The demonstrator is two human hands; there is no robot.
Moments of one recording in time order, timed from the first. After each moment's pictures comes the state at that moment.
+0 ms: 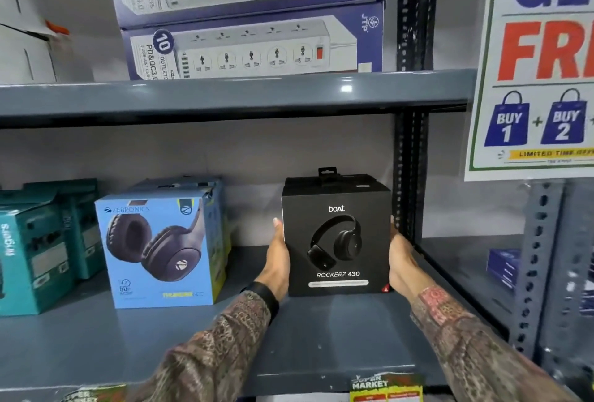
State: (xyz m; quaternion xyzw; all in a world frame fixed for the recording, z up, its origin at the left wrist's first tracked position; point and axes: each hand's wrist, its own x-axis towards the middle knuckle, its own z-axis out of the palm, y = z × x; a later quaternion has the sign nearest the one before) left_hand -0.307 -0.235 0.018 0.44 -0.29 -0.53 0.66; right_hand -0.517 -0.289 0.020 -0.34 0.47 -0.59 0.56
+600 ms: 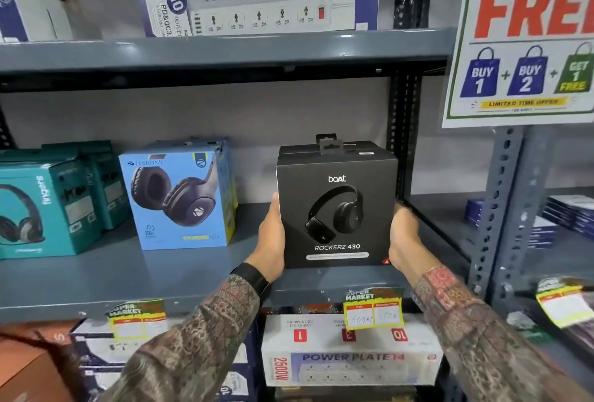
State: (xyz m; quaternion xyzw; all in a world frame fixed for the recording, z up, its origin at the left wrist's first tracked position) left_hand -0.306 -0.149 -0.005 0.47 -0.29 -0.50 0.67; right_hand -0.525 -0.200 0.016 -0.29 0.49 -0.60 0.56
